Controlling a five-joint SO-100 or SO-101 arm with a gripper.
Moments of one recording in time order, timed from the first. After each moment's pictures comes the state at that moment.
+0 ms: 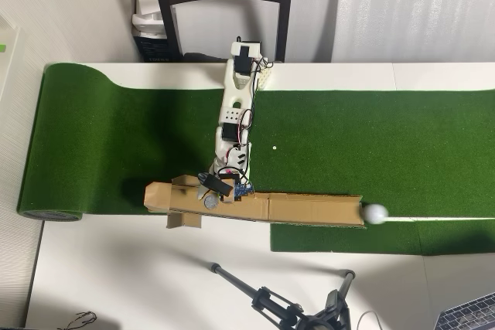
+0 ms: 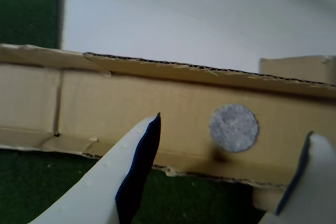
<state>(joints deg) 6.3 73.4 72.2 53.0 80.2</state>
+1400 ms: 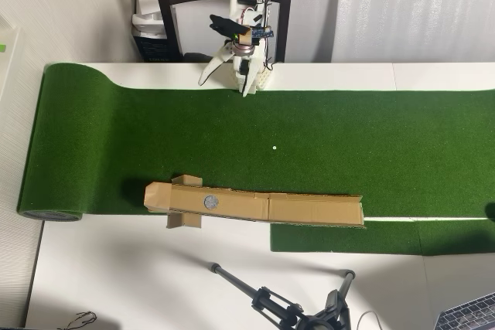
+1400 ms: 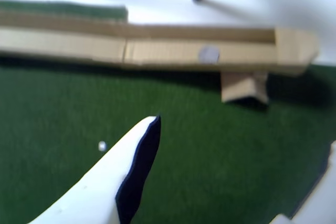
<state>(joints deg) 6.3 144.4 84.1 95.2 80.7</state>
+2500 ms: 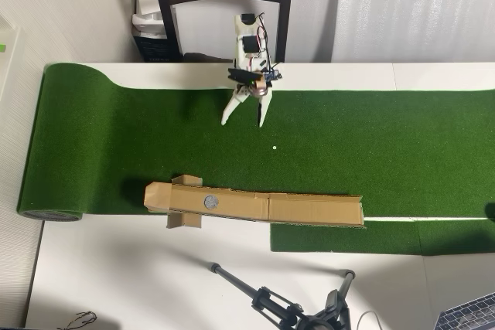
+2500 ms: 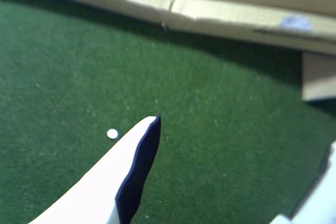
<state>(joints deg) -5.3 189.1 162.0 60.2 80.9</state>
